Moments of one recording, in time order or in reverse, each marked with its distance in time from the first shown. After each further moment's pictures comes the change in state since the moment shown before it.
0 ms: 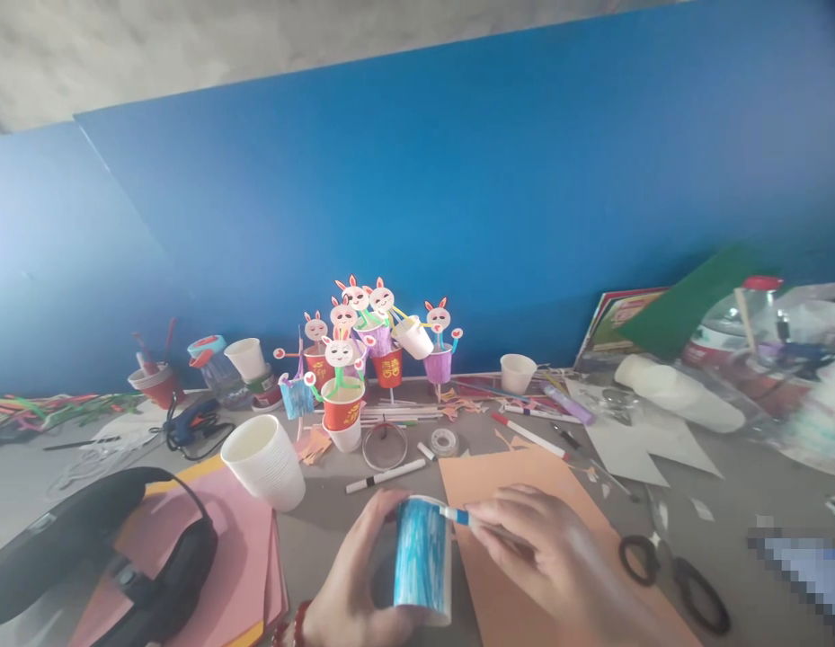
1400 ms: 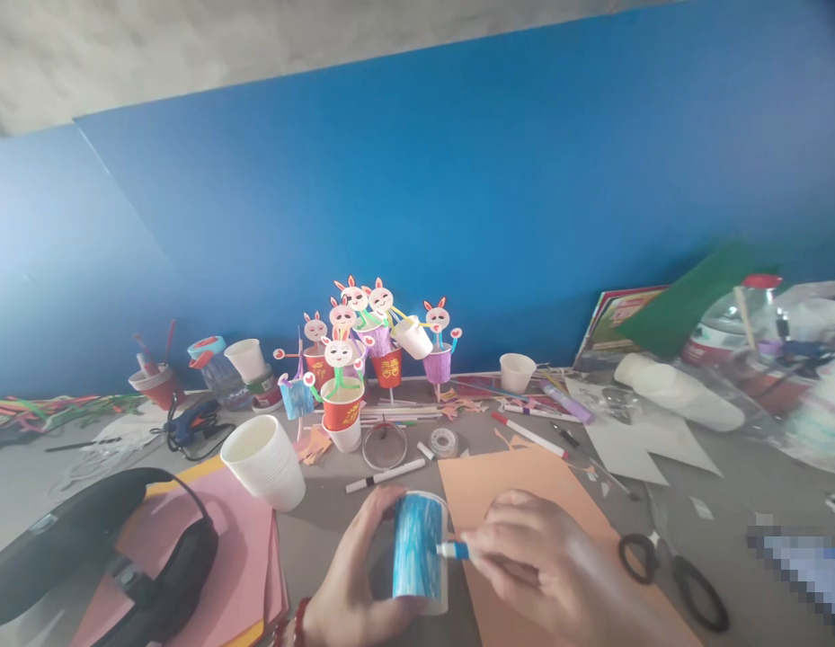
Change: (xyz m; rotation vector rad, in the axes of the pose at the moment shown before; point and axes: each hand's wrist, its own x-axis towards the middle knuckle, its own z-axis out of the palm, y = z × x) left_hand 0.002 0.000 0.001 -0.043 0.010 -0.007; right_hand 0.006 -0.013 -0.011 -0.018 -0.103 -0.126
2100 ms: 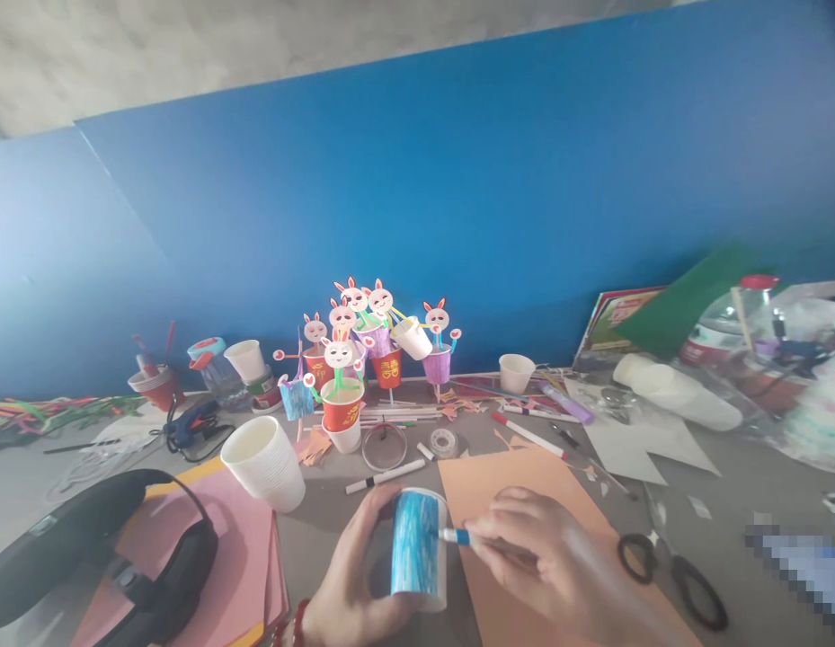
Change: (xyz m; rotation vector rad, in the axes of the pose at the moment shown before) left_hand -0.005 -0.006 -0.001 -0.001 0.045 -0.006; right_hand -0.004 0.006 0.004 0.005 0.000 0.077
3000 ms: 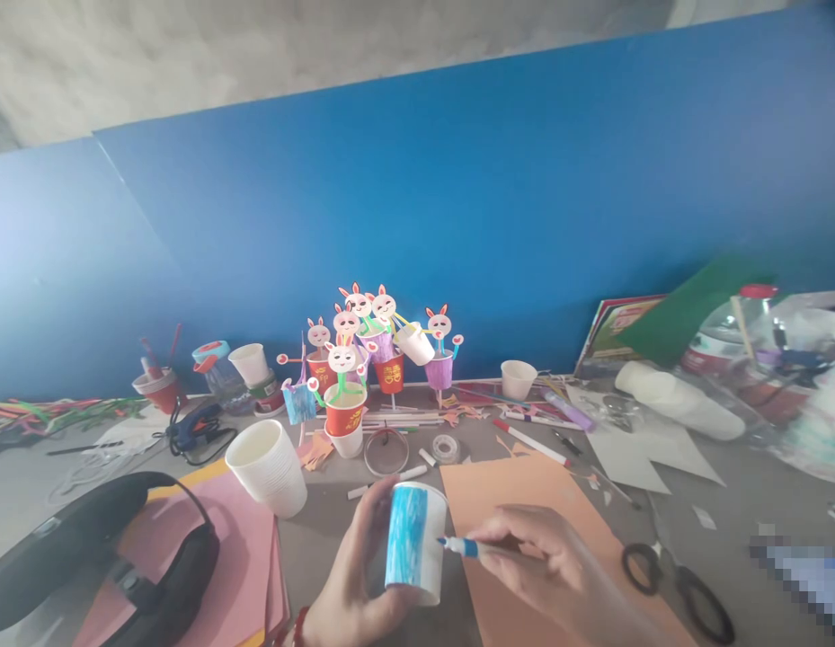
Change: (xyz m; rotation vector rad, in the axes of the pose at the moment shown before) left_hand 0.000 0.001 0.004 -0.263 0.005 -0.056; right_hand -0.006 0.005 0.009 0.624 -0.050 0.366
